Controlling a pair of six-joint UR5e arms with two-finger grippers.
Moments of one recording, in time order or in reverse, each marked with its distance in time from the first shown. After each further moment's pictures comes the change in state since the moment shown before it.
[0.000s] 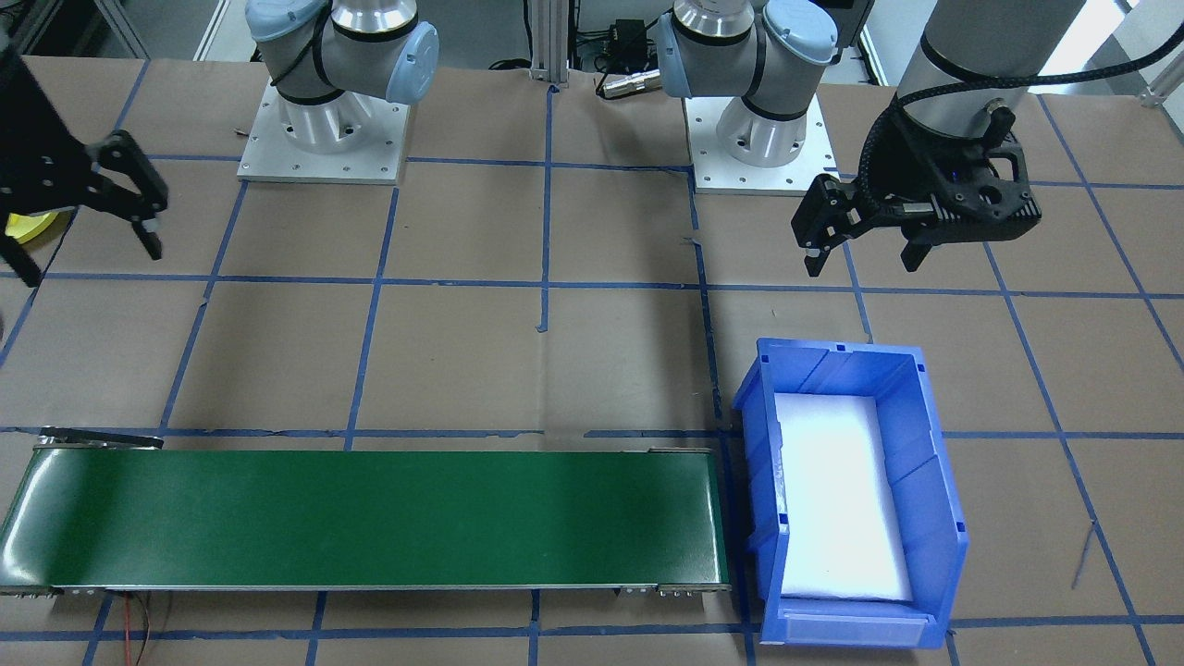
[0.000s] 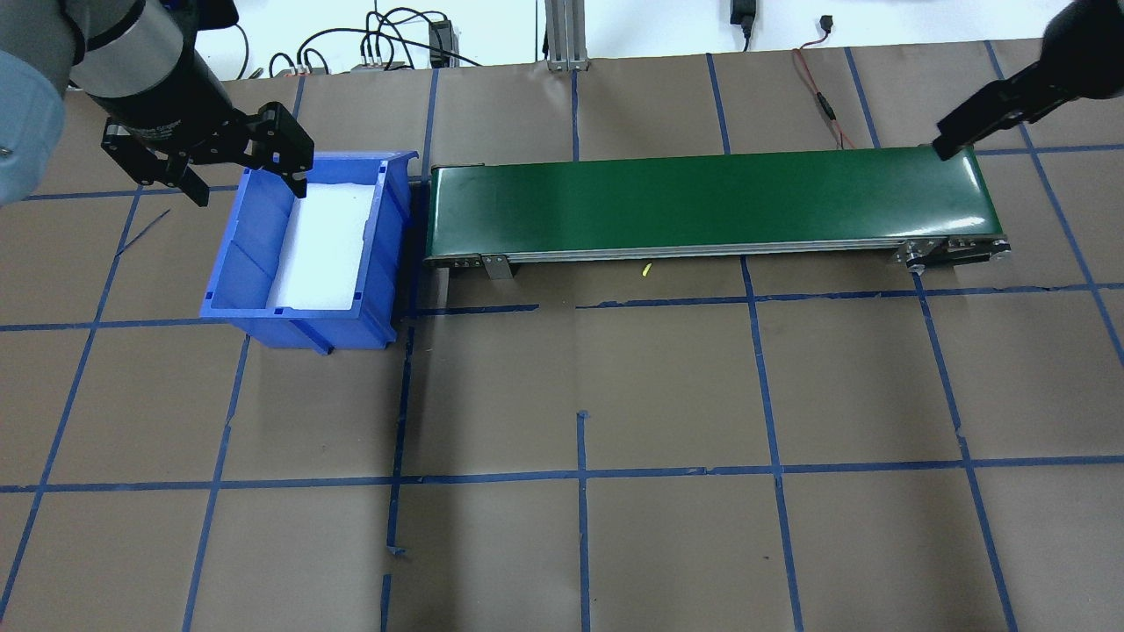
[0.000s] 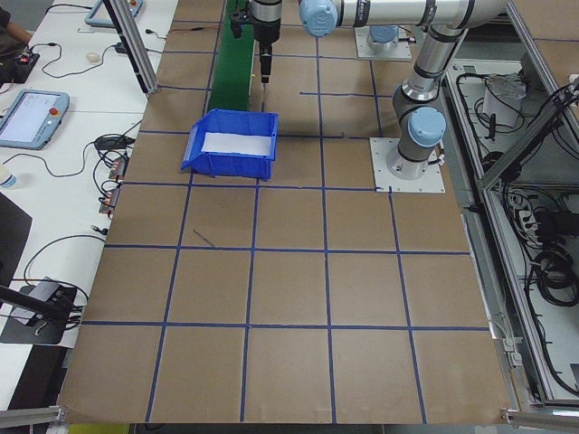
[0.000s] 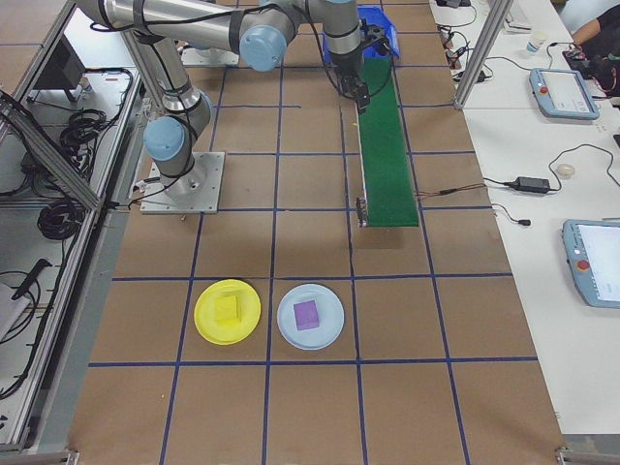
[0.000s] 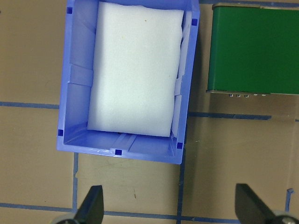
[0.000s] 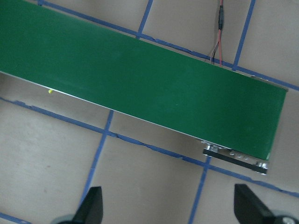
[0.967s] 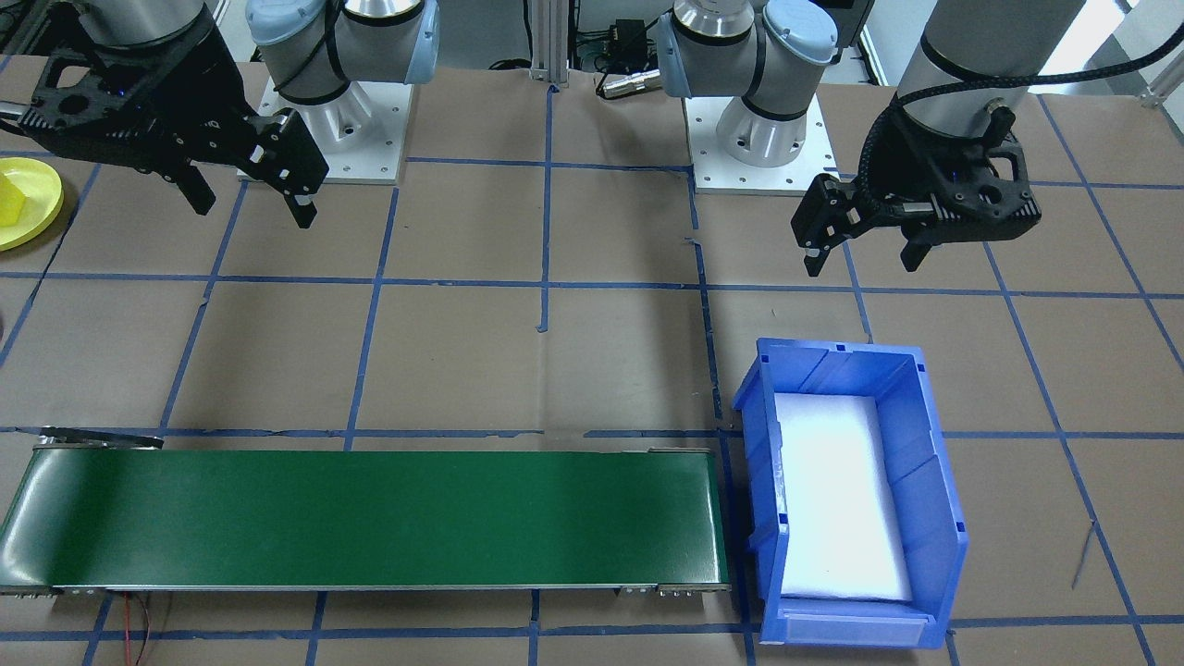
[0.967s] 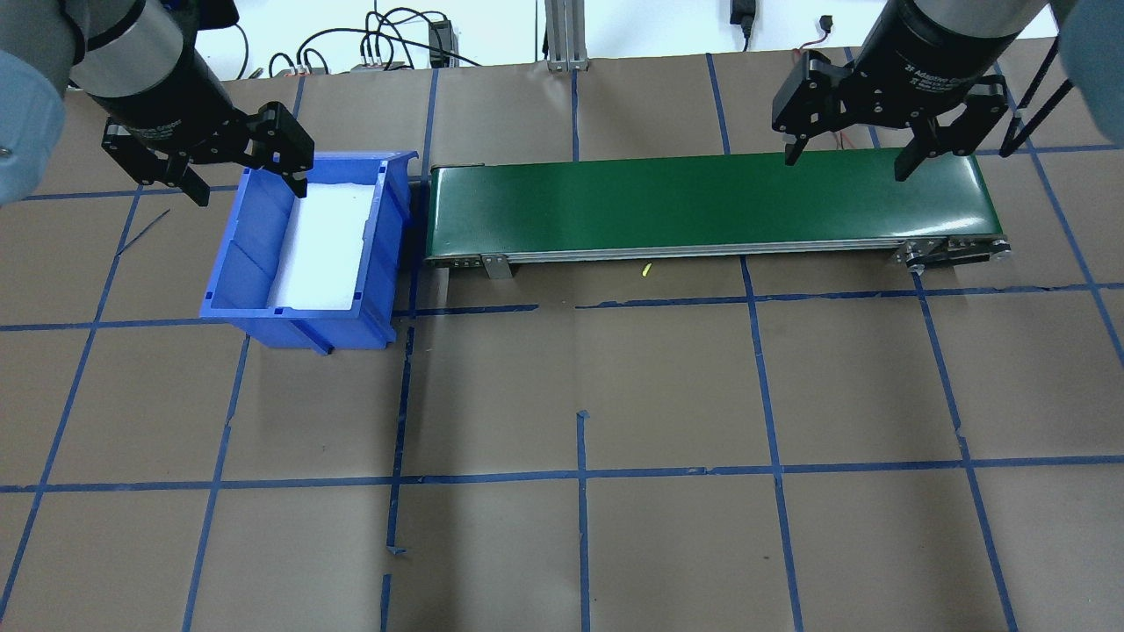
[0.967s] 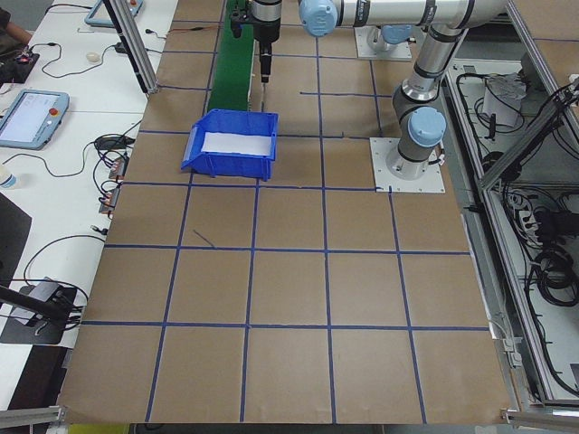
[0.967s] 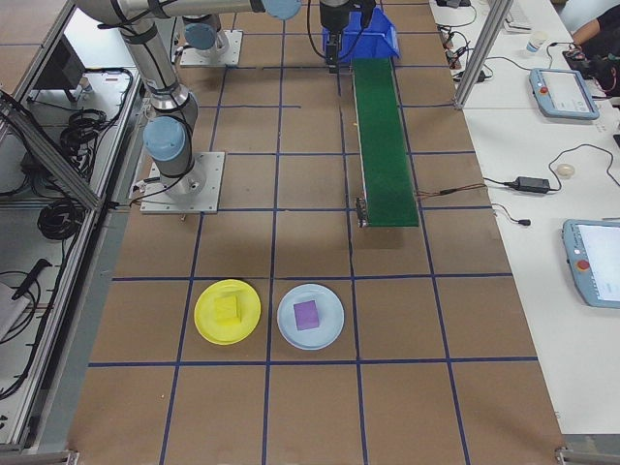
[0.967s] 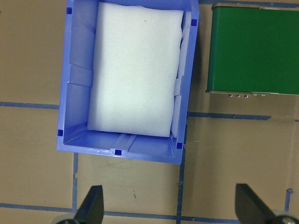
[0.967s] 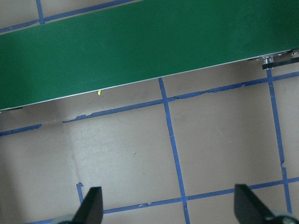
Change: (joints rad) left arm 0.000 0.000 0.000 0.000 -0.001 0.000; right arm 0.225 0.031 -0.128 0.239 -0.065 0.692
